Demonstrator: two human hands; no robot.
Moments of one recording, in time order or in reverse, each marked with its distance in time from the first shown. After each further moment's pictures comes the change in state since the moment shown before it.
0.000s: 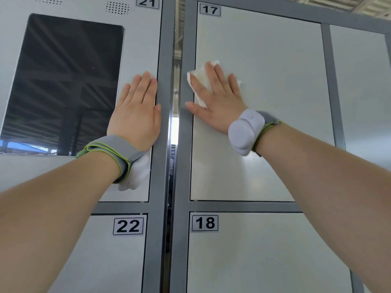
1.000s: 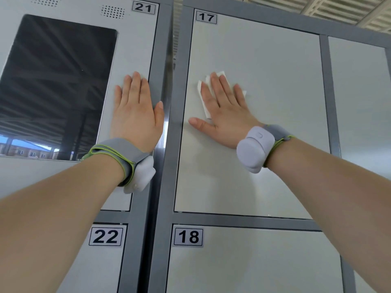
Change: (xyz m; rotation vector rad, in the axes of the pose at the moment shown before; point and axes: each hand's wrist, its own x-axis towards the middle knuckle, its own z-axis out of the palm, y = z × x) left_hand 0.016 0.031 0.005 0.026 0.056 -0.215; right_hand -0.018 0.028 -0.004 -0.064 -0.038 -0.044
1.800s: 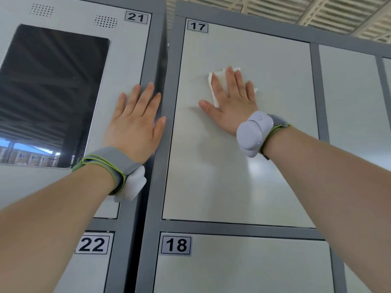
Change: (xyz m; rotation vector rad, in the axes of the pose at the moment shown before) left_hand -0.004 0.004 0.006 0.079 0.023 0.237; right_hand 0.021 0.036 -0.008 0.062 0.023 0.185
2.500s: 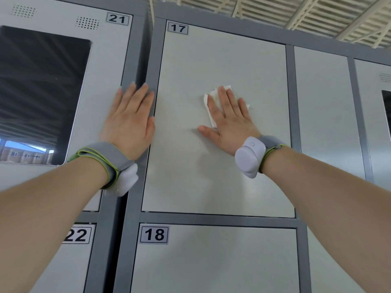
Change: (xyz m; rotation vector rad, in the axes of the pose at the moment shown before) left_hand 0.009 0.023 -0.002 -0.037 0.033 0.050; right_hand -0.045 0.037 0.008 -0.077 -0.022 -0.083
